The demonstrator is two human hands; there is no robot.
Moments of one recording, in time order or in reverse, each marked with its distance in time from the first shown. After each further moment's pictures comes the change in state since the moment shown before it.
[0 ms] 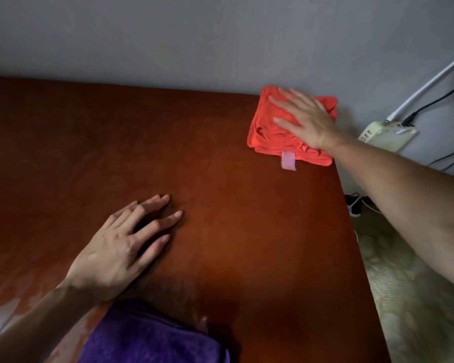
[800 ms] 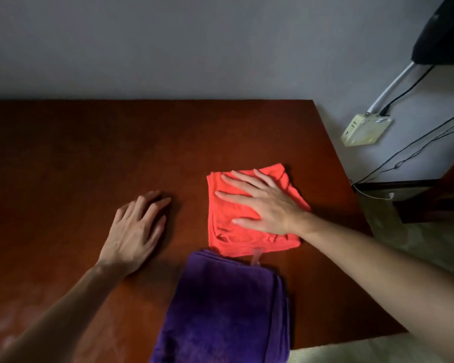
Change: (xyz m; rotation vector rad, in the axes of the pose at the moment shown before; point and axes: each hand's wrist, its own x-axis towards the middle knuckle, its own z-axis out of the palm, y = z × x) left_hand -0.072 -0.056 -0.029 0.048 0.088 -0.191; right_hand -0.137 -0.234 0.038 -0.065 -0.094 -0.338
